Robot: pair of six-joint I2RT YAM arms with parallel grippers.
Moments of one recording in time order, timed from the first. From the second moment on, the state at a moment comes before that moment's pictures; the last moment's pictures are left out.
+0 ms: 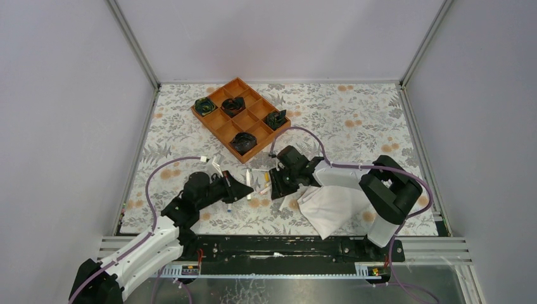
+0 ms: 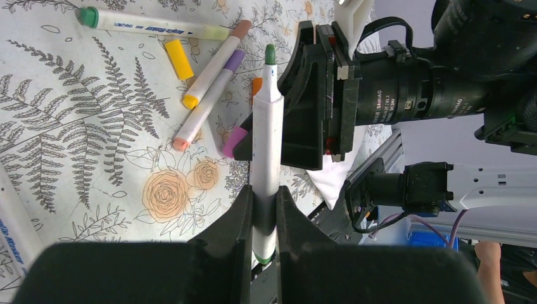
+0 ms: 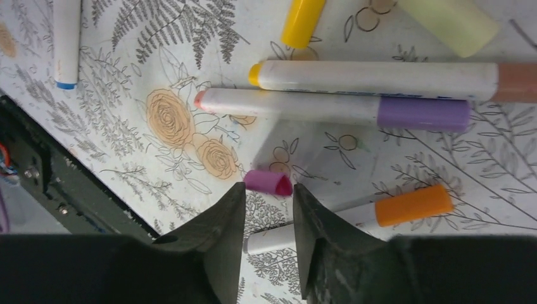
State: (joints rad) left arm -0.57 0.66 0.21 0.07 0.31 -0.87; right arm 0.85 1.73 0.91 -0.21 -0.28 0.48
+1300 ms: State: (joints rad) left arm -0.56 0.63 0.21 0.05 0.31 -0.87; right arm 0.86 1.81 1.06 -0.28 -0.35 0.18
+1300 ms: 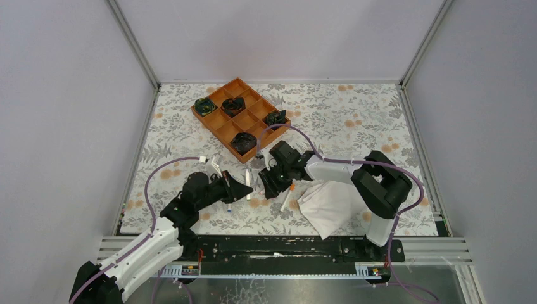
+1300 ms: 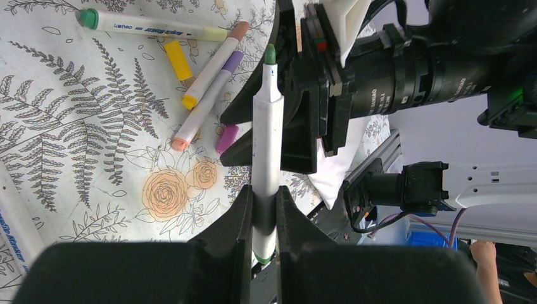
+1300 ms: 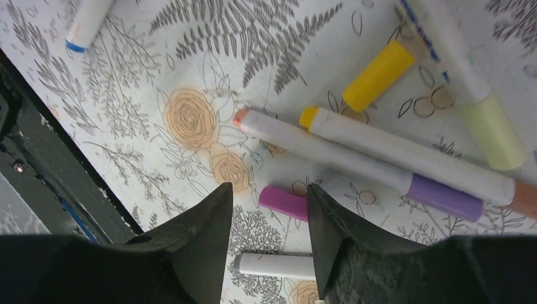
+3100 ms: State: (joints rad) left arm -0.56 0.64 0.19 -0.03 0.30 -0.86; right arm 1.07 1.91 1.27 -0.67 0.16 0.53
